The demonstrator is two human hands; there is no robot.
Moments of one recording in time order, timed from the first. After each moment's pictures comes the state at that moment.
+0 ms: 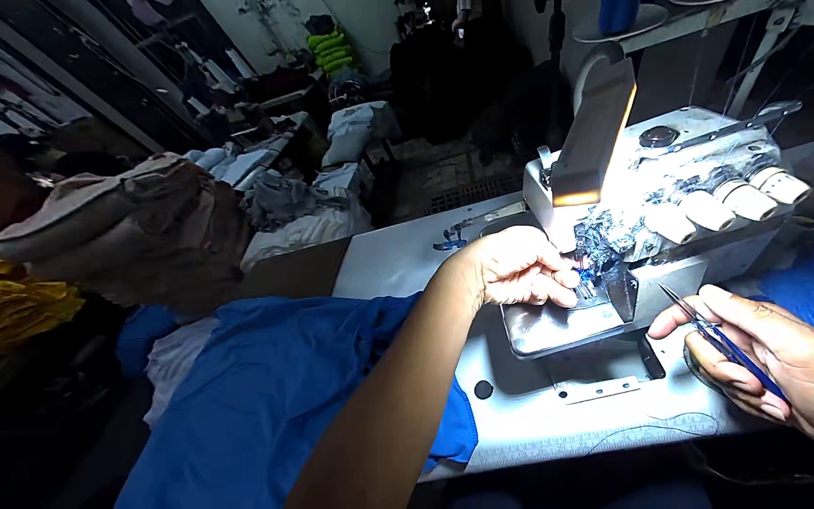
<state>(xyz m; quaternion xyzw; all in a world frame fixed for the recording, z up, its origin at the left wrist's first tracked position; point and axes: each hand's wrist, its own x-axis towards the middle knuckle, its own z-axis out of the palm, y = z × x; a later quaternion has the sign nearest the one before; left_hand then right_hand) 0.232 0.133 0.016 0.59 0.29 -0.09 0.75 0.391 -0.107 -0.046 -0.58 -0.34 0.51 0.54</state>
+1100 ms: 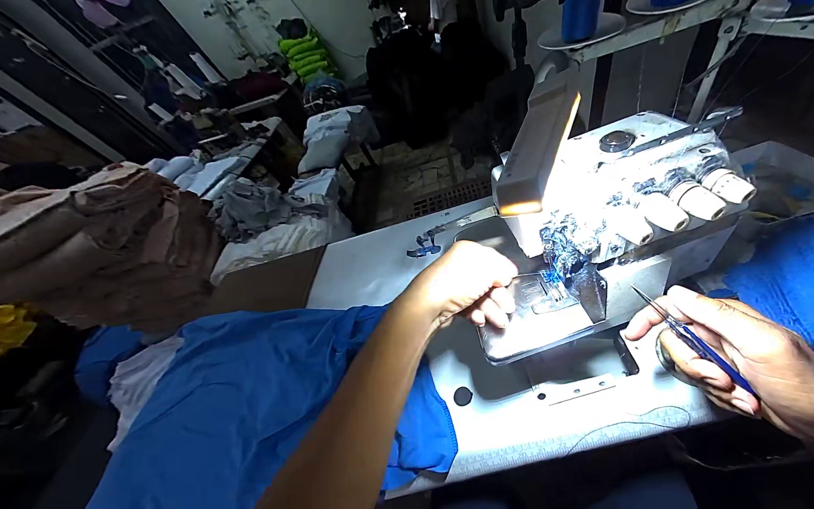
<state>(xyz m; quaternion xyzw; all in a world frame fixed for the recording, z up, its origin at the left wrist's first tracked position) 0.213 0.114 0.015 0.70 0.42 0.01 0.58 0.397 -0.113 -0.046 -0.58 -0.33 0.51 0.55</state>
